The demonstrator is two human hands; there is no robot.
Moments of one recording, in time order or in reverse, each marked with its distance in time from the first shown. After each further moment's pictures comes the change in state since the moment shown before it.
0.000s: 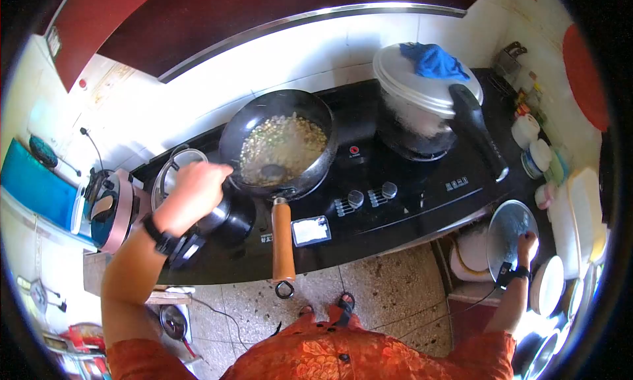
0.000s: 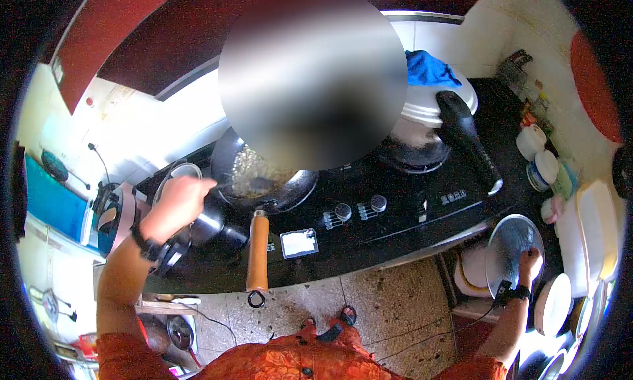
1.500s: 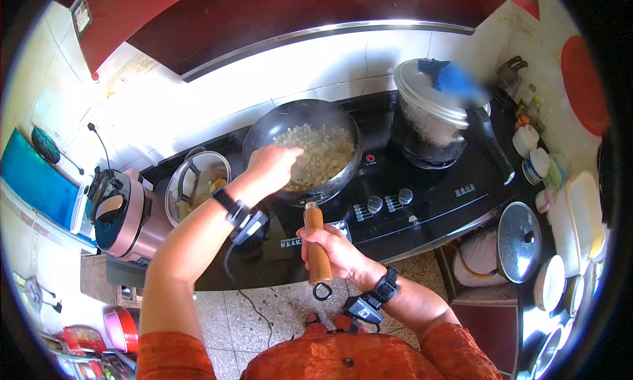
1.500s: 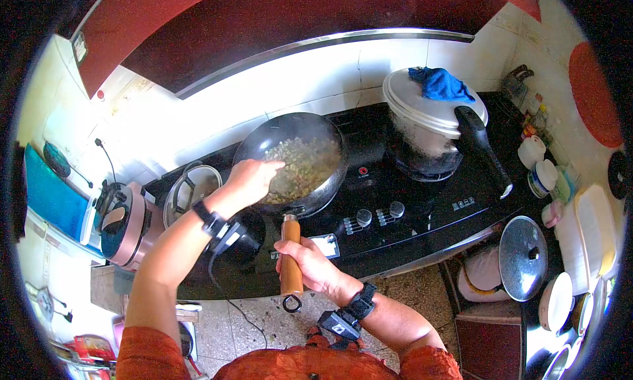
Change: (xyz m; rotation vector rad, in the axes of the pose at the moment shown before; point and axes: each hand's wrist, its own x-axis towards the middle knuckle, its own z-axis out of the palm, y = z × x) left_hand 0.057 0.010 0.052 -0.370 0.083 -0.039; right_hand -0.293 -0.503 -0.104 1.540 -1.848 0.191
